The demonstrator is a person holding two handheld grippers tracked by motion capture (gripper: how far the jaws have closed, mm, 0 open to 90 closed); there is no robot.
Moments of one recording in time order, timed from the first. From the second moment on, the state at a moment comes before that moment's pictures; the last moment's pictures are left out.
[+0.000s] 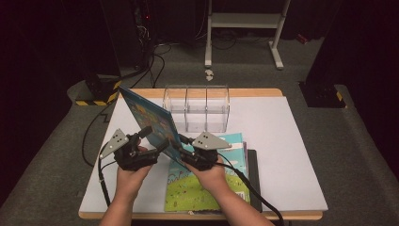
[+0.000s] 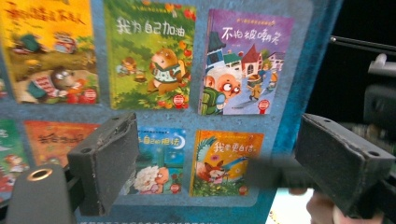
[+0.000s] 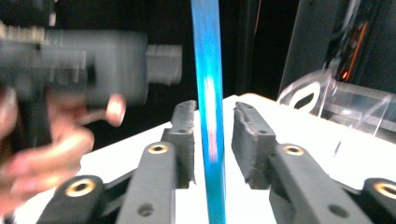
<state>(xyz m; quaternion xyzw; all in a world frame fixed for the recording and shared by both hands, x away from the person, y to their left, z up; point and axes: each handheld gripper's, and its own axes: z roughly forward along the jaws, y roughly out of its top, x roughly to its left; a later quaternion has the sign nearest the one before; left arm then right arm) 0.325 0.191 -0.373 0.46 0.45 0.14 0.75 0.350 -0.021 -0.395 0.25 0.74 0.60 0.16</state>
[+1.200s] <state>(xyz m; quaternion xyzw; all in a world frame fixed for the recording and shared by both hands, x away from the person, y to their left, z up) 0.290 0.159 -0.408 0.53 0.46 0.25 0.67 0.309 0.011 -0.443 0.22 0.82 0.52 0.08</state>
